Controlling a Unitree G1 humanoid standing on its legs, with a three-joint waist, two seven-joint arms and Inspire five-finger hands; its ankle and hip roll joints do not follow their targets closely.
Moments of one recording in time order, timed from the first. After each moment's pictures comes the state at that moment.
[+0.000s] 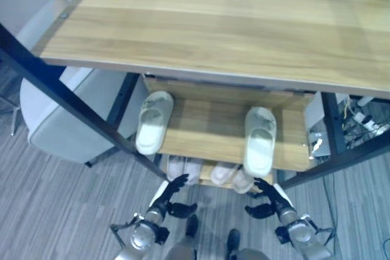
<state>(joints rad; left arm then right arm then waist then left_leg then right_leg) 0.10 0.41 -0.41 0.42 -0.02 -0.15 0.10 0.02 -0.39 0.35 0.63 0.04 -0.19 -0.09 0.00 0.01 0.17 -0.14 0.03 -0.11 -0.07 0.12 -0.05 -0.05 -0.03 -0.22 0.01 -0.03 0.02</state>
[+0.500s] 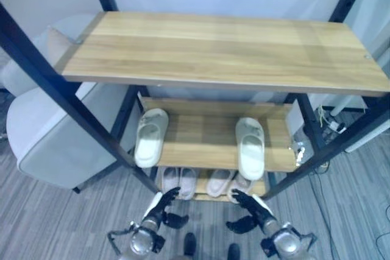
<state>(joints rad) 0.09 0.36 -0.37 0.60 0.05 -0.11 0.12 0.06 -0.34 0.48 0.46 0.04 -0.15 0.01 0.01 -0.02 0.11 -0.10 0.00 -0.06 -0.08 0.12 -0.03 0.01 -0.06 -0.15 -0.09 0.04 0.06</state>
